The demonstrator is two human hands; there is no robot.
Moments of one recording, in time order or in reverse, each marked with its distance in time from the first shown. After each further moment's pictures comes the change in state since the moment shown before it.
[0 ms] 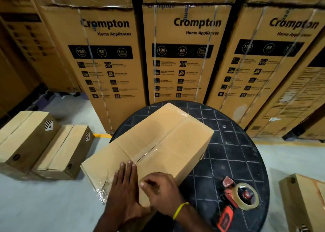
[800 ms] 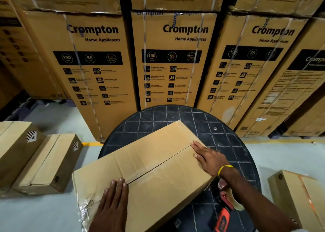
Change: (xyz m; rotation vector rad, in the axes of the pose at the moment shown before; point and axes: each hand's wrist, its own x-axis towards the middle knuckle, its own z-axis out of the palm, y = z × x) left_hand -0.026 -0.019 0.006 0.175 0.122 0.015; right_hand 0.038 0.142 -0.167 -0.786 -0.220 0.376
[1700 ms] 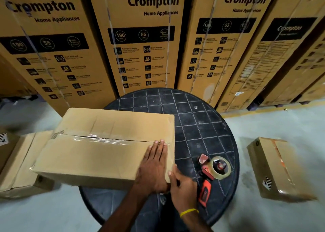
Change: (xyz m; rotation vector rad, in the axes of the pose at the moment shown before) left_hand 0.124 0.159 -0.015 -0.114 -0.341 0.340; right_hand -0.119 -0.116 0.100 0.859 0.571 0.515
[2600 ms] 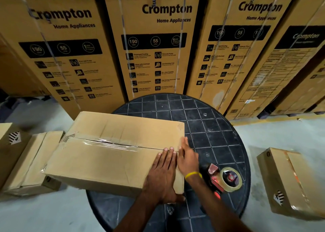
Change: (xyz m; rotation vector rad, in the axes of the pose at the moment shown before) left_hand 0.006 -0.012 0.013 -0.024 0.008 0.048; right_hand 0.117 -0.041 0.023 -0.149 -0.172 -0.115
